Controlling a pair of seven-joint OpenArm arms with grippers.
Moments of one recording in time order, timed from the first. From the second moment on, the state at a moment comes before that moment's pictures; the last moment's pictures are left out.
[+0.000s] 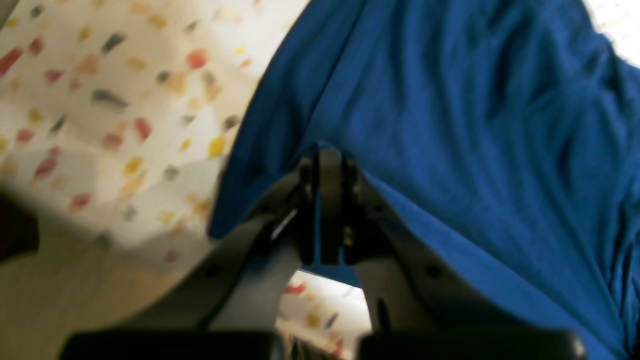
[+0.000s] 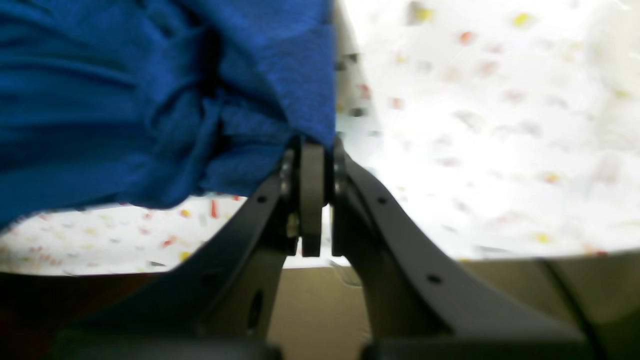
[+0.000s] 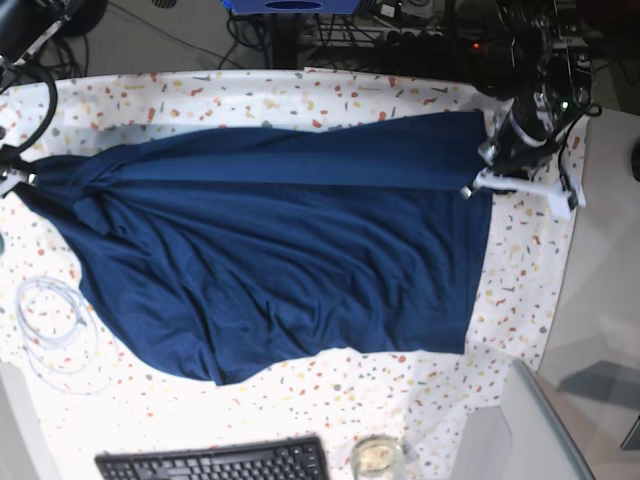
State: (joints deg) left arm 22.6 -9.8 -13.3 112.5 -29.9 25.6 48.2; right arm -3.3 11.1 44.7 95.2 27.3 27.6 -85.8
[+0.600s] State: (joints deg) left arm -26.1 -5.3 -3.8 87.8 -29.7 25.9 53.7; right arm 30.1 25.6 14.8 60.8 28.1 18.9 -65.8
